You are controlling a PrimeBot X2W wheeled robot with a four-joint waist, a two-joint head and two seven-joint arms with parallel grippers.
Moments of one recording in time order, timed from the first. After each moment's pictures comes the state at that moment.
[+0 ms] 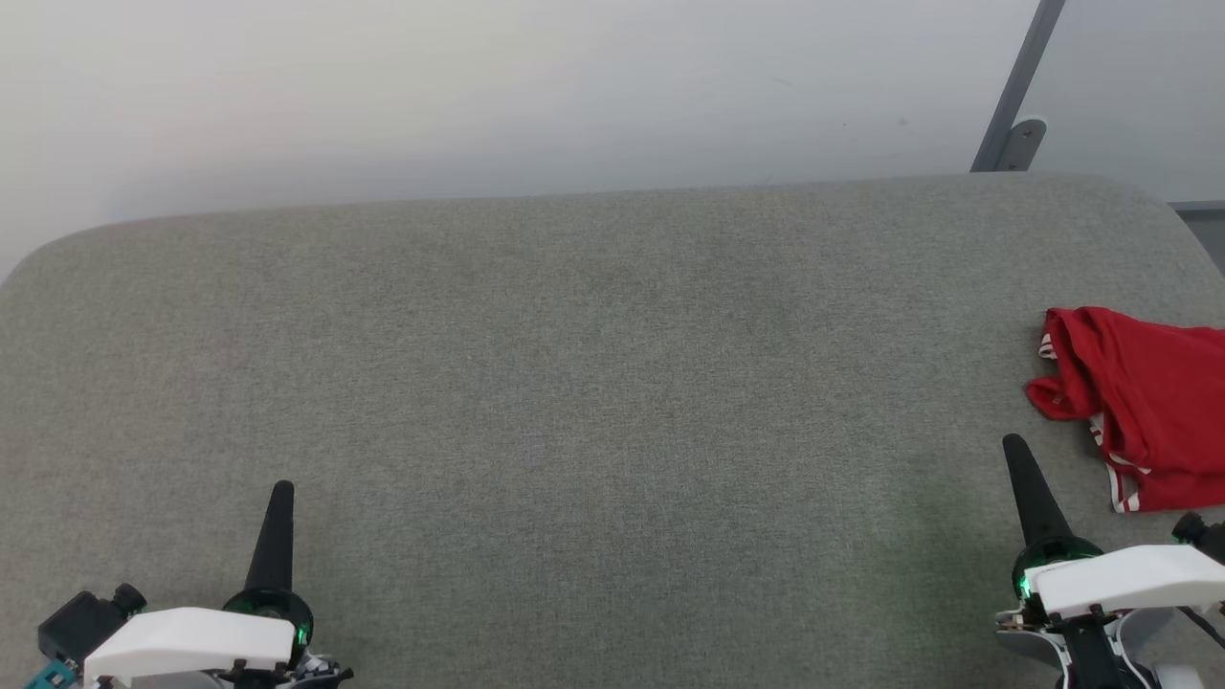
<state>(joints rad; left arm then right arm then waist) -0.01 0.10 0.06 0.20 -1.23 -0.13 -0.02 -0.06 -0.09 -0.08 0.22 1.17 0.13 0.02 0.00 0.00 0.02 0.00</state>
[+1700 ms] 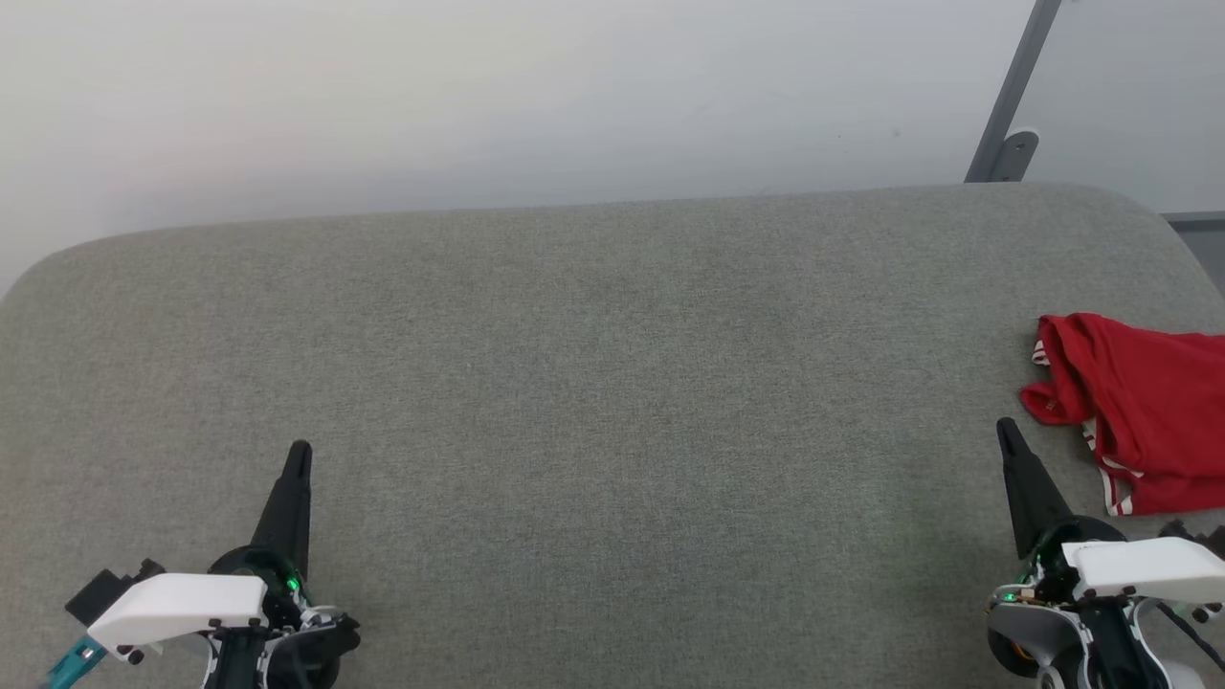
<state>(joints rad) -0.09 0.07 0.09 0.24 -1.57 -0.13 0.09 -0.10 -0.06 -0.11 0.24 1.56 0.13 0.10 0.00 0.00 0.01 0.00</state>
